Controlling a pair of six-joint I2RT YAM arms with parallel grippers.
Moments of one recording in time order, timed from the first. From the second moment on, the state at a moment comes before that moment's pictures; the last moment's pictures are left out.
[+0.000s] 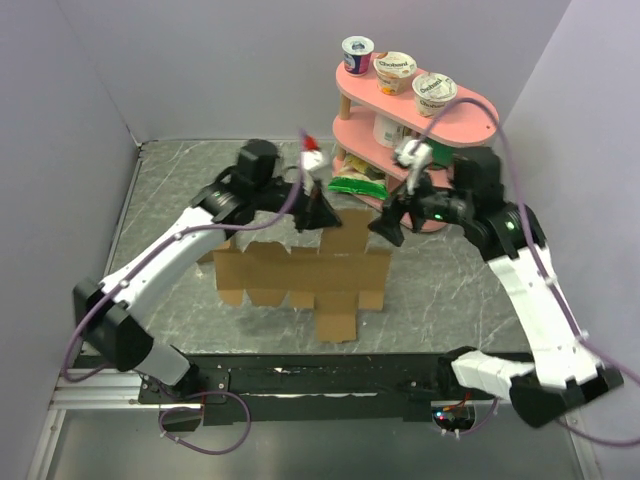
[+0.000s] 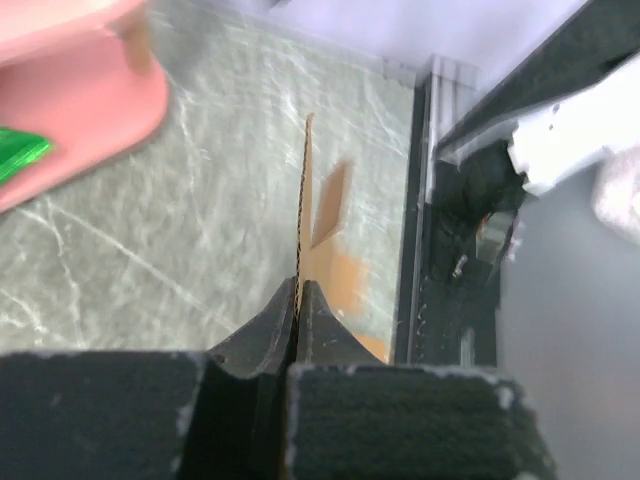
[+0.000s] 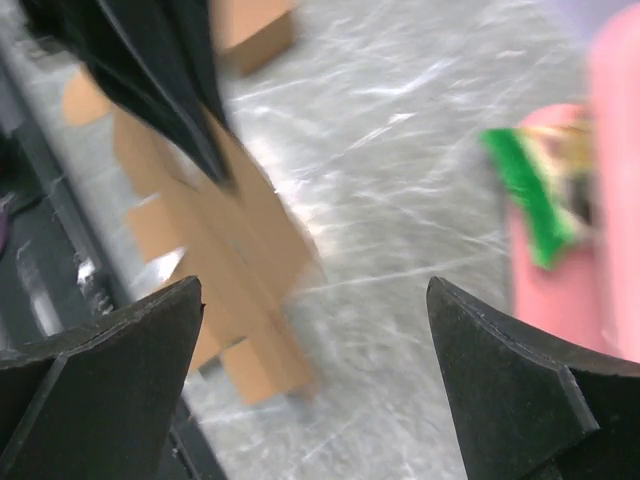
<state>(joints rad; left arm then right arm) -0.65 1.51 1.51 -0.43 0.81 0.07 0.36 1.16 1.50 -0.87 -0.57 -0.33</state>
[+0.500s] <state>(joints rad) -0.31 1.31 0.85 0.45 0.74 -0.74 0.10 0.90 0.90 -0.35 -0.56 -0.02</state>
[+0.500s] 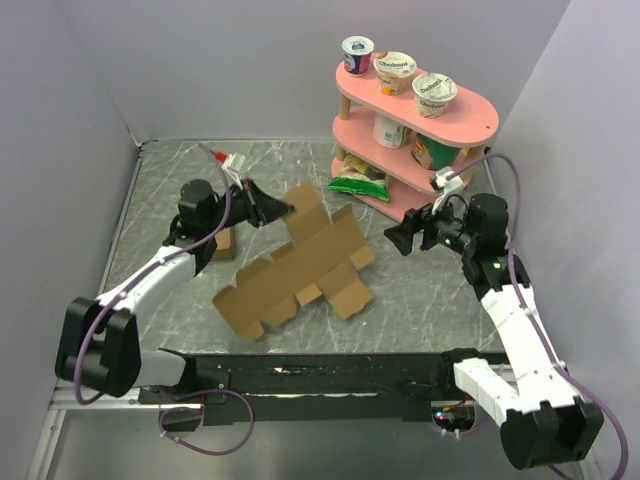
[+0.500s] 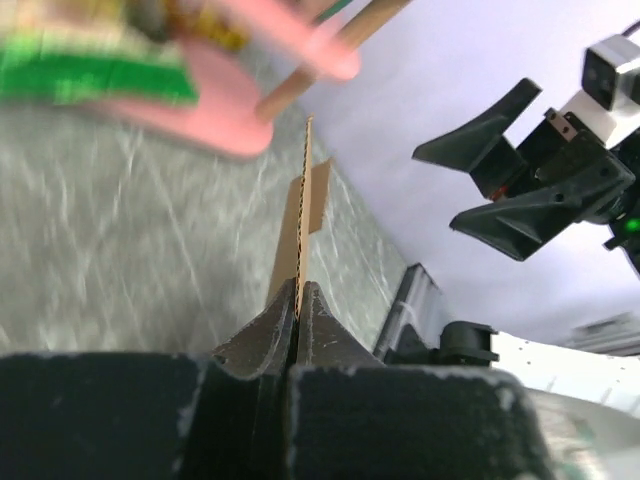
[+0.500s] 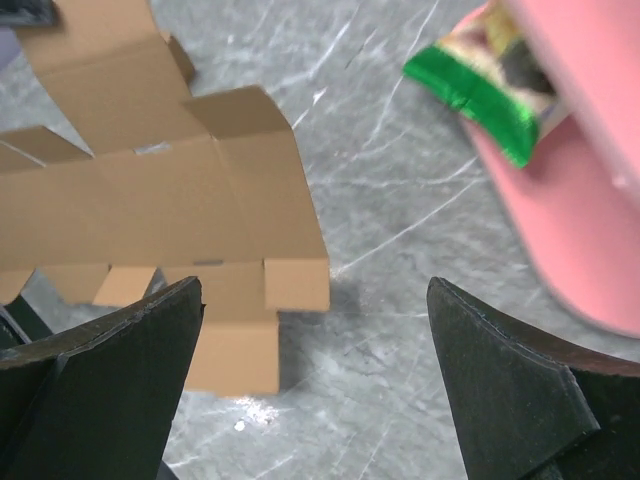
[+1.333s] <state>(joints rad) -0.22 1.31 0.76 0.49 0.97 -0.79 0.25 1.50 0.83 0.19 -0.90 0.07</state>
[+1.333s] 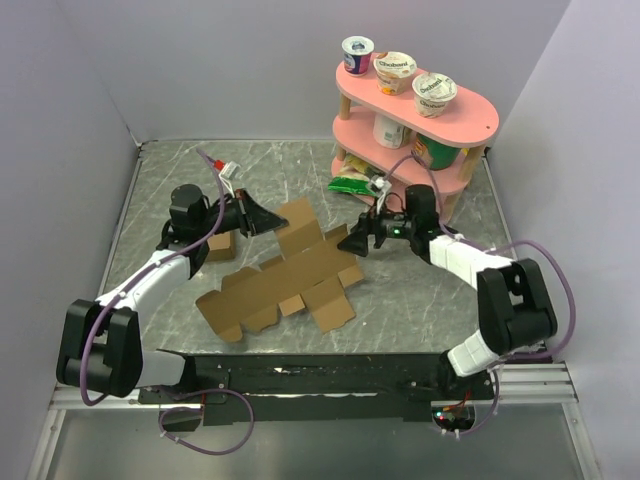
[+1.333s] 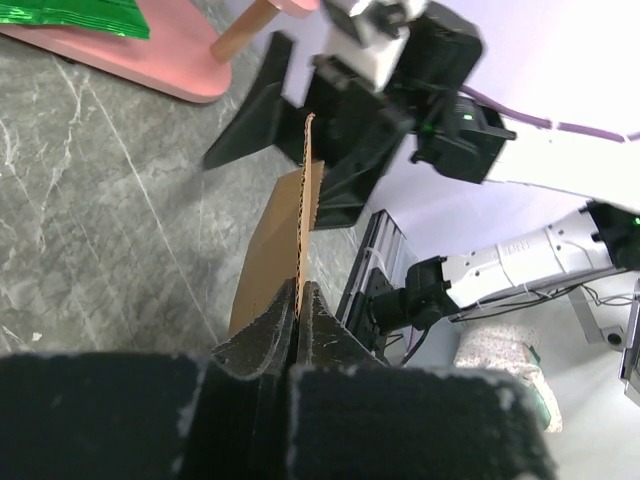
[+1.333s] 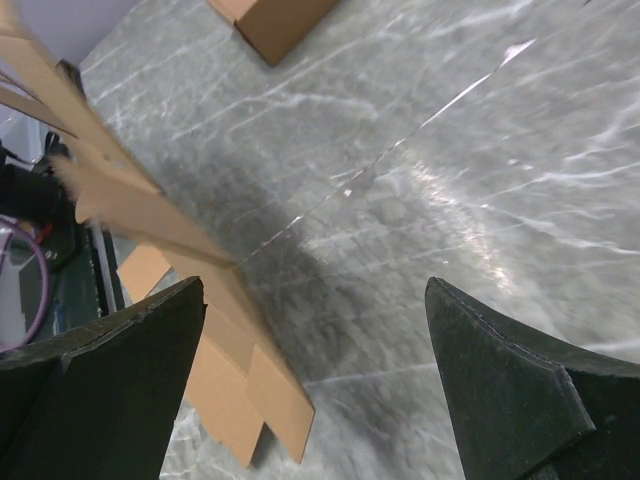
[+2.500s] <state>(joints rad) -0.21 1.09 0.61 0.27 0.45 -0.63 0.46 1.49 1.05 -0.35 -0.32 -0.16</state>
